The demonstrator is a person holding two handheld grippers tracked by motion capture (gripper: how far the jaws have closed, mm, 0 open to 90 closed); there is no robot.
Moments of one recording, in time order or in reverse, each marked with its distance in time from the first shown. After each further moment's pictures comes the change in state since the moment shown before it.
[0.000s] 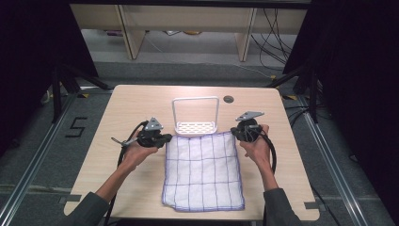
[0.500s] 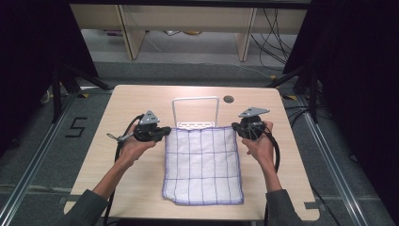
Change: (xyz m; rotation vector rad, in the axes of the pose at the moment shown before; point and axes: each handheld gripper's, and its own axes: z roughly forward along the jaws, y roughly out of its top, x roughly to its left) left arm 0.003 0.021 -0.018 -0.074 0.004 -0.001; right arm 0.004 0.012 -0.024 -0.078 -0.014 -0.032
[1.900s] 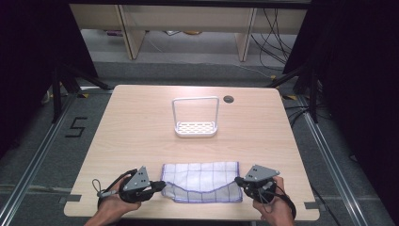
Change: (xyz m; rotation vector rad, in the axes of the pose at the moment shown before) left arm -0.106 -0.100 -0.075 0.057 -0.206 0.189; right arm 0.095 -0.111 -0.083 0.072 0.136 -0.146
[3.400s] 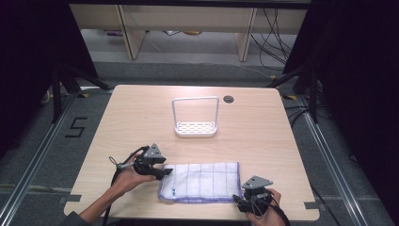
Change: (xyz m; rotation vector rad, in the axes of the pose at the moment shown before) left arm 0.070 0.013 0.058 0.173 0.054 -0.110; right arm 0.018 -0.032 0.024 0.163 -0.085 0.224
